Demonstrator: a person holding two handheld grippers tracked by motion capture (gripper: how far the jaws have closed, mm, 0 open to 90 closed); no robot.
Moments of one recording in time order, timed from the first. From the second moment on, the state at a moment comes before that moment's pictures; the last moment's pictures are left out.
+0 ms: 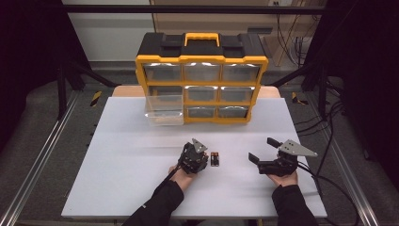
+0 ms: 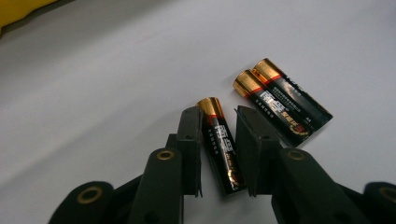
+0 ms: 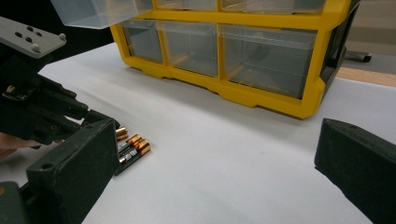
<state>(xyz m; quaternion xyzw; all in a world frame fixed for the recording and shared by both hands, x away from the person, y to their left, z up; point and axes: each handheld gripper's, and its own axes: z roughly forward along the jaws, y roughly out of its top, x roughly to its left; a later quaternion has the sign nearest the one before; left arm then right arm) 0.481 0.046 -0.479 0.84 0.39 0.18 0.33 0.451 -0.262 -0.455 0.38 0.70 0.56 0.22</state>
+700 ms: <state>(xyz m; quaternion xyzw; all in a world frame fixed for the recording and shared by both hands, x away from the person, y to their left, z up) 0.482 0.050 -0.469 0.85 0.38 0.16 0.34 0.451 -0.262 -0.455 0.37 0.70 0.56 0.22</state>
